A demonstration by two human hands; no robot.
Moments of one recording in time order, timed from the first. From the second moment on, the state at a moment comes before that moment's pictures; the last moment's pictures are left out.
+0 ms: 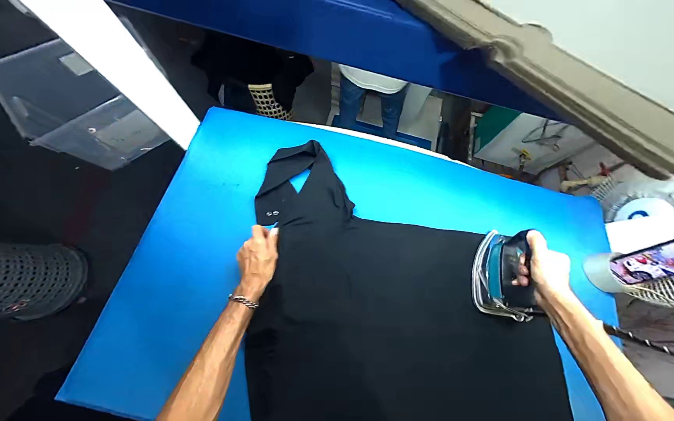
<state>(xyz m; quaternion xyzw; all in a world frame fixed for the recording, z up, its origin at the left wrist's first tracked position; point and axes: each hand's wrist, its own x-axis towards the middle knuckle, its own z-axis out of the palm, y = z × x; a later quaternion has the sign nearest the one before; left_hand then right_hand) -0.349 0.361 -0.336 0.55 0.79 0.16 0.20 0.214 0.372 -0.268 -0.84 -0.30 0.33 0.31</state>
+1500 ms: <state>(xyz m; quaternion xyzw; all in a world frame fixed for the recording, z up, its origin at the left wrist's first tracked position) -0.424 0.201 -0.307 0.21 0.62 0.38 0.66 0.041 0.216 -0.262 -0.84 -0.18 0.34 0.38</state>
